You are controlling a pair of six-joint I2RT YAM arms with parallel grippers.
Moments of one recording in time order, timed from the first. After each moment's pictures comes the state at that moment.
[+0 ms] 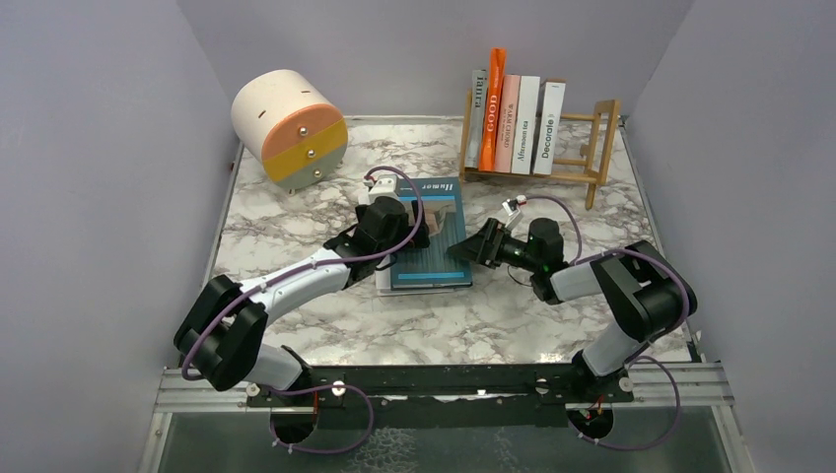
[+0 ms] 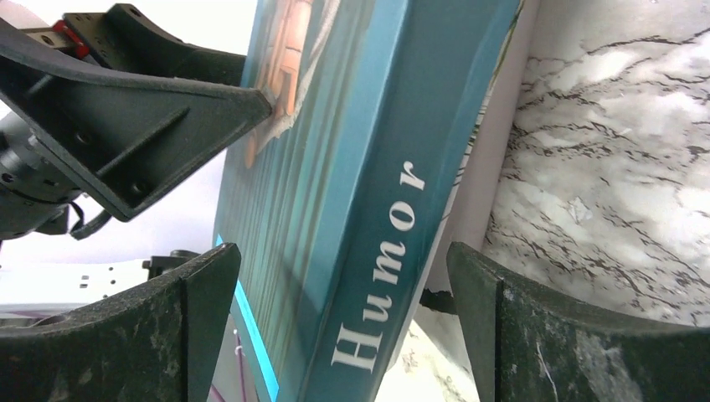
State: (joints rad) left arm -0.70 1.39 0.81 0.00 -0.29 -0.59; right arm 0.40 1.63 0.41 0.98 -0.65 0.89
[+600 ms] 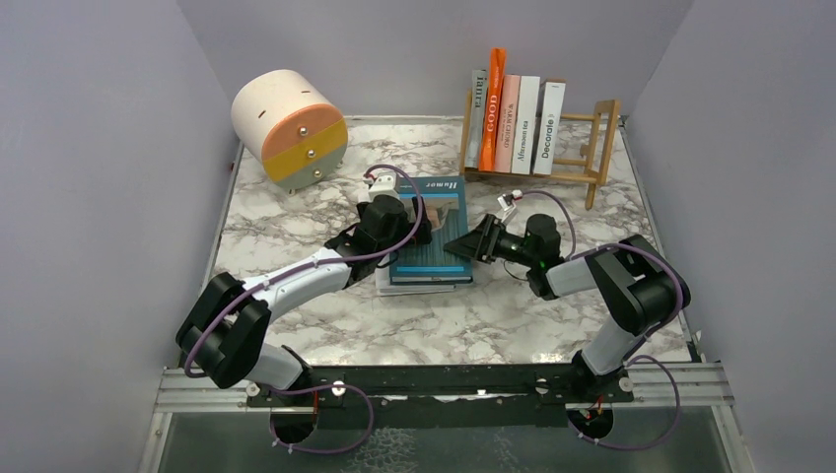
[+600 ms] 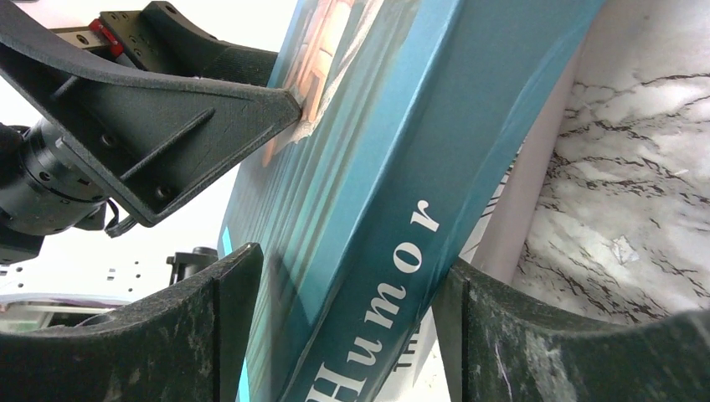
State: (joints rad) left arm -0.70 1.42 0.81 0.07 -0.26 -0.60; right arm 0.41 1.69 0.45 1.07 -0.70 0.95
